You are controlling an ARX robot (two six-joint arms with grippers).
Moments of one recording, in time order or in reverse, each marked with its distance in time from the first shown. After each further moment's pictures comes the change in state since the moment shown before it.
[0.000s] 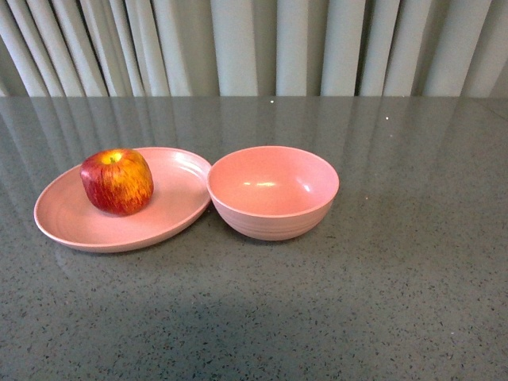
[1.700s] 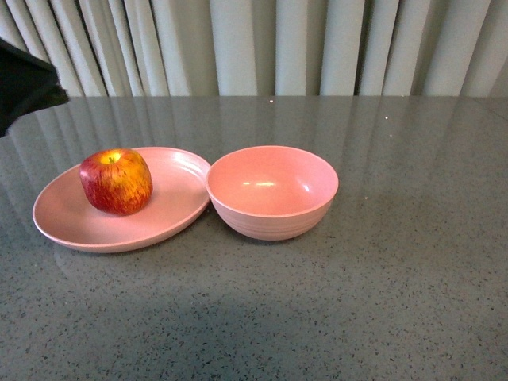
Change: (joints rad) left arm -0.161 1.125 0.539 0.323 0.006 -0.050; right arm 0.000 0.000 0.000 0.000 -0.002 0.000
